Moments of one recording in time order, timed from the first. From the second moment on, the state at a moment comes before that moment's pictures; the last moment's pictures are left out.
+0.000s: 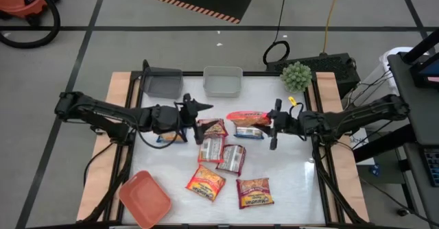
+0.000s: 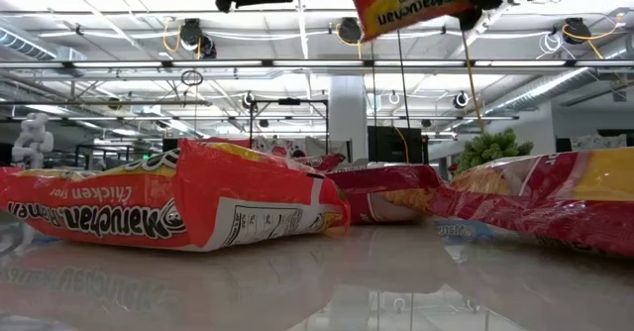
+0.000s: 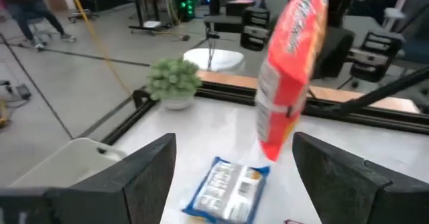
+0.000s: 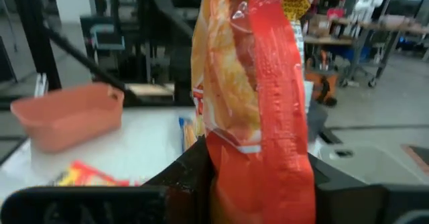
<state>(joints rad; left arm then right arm) -0.14 1.28 0.94 0.13 -0.44 -0.09 0.19 0.91 0.51 0.31 0.37 -0.02</state>
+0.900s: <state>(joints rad) -0.17 1.33 0.94 0.25 -0.44 -0.09 0.09 1.33 0.35 1.25 0.23 0.01</state>
